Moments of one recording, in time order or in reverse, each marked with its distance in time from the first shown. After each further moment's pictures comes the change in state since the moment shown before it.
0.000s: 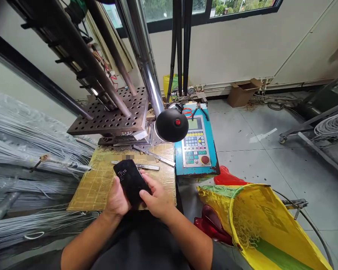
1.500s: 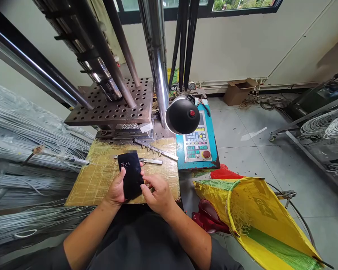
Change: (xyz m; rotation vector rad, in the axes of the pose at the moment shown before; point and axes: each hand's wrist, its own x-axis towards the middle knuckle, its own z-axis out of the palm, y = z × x) left_hand 0.011 0.017 -0.039 0.003 0.025 -0.102; right_hand 0.002 0.021 0.009 -0.546 0.160 -0.501
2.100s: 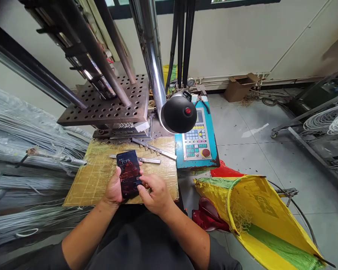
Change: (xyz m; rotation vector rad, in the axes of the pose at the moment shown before) left_hand 0.000 0.000 -0.002 -0.048 -0.045 -0.027; right_hand 0.003 -0.003 -0.002 -0.028 -0.006 -0.037
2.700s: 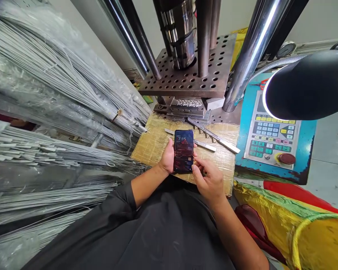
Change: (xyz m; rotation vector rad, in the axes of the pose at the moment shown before) left_hand 0.011 0.006 0.000 -0.061 -0.051 -0.022; right_hand -0.001 0.011 0.000 -0.056 -0.046 0.018
